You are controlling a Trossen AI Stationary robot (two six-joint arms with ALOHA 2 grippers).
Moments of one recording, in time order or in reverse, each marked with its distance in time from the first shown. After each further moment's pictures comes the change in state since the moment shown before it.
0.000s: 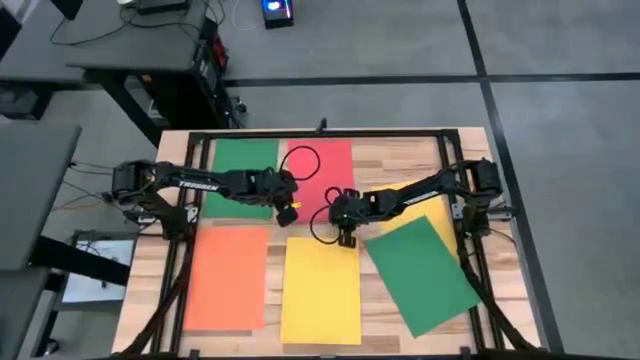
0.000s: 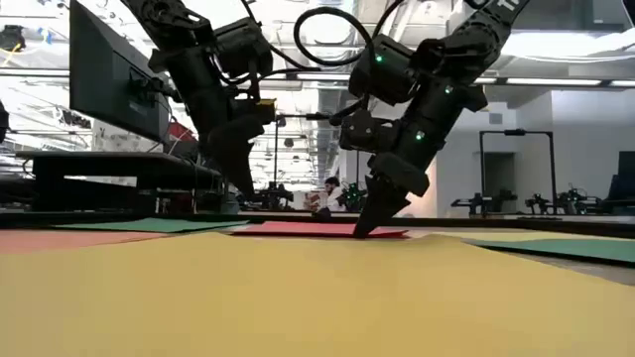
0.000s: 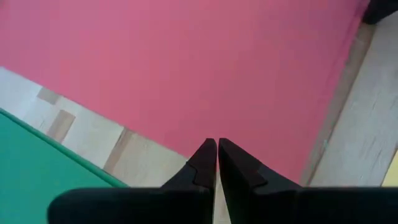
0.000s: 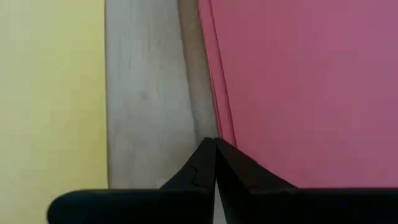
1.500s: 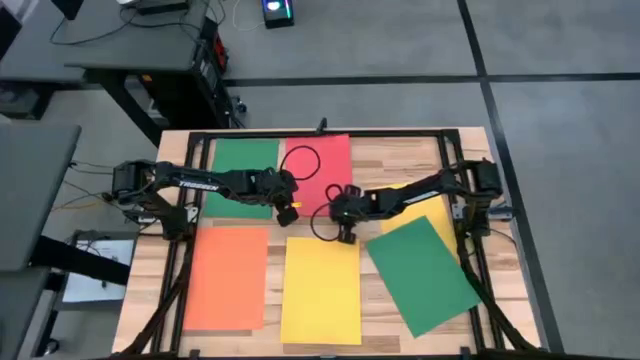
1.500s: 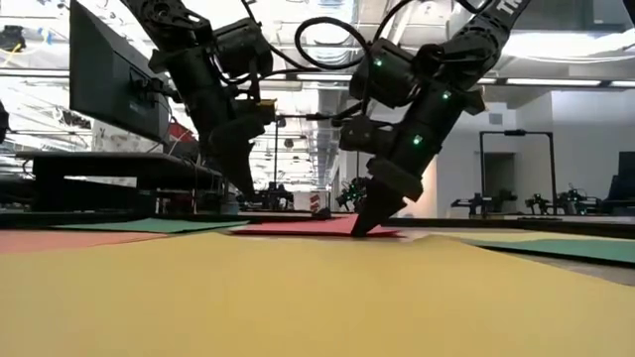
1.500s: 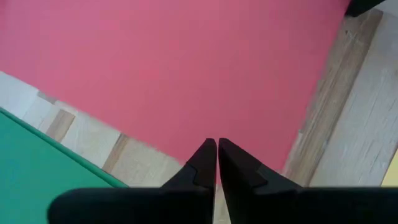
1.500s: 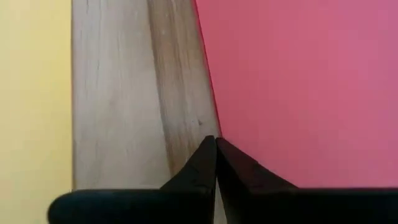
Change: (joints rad) left arm 0.000 0.000 0.000 0.000 0.000 -0.008; right arm 0.017 -0.034 -0.003 -0.003 -0.005 0.003
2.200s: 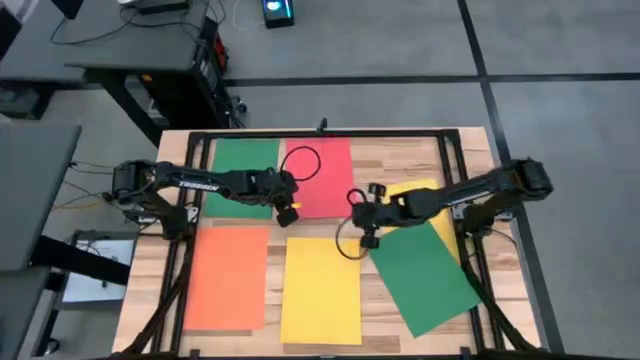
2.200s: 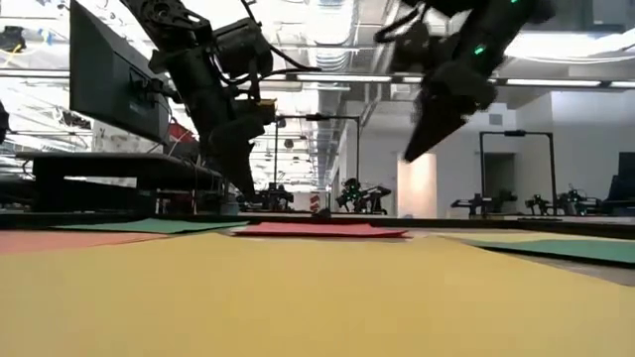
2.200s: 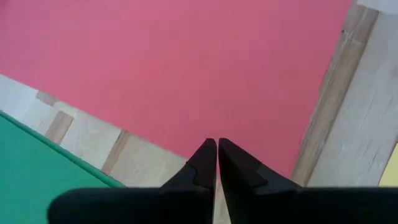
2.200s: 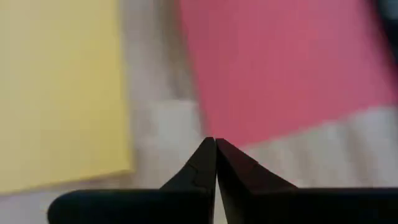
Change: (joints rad) left arm -0.005 0.000 0.000 -0.002 -0.010 0.002; right arm 0.167 -0.371 -0.008 -0.408 0.290 0.116
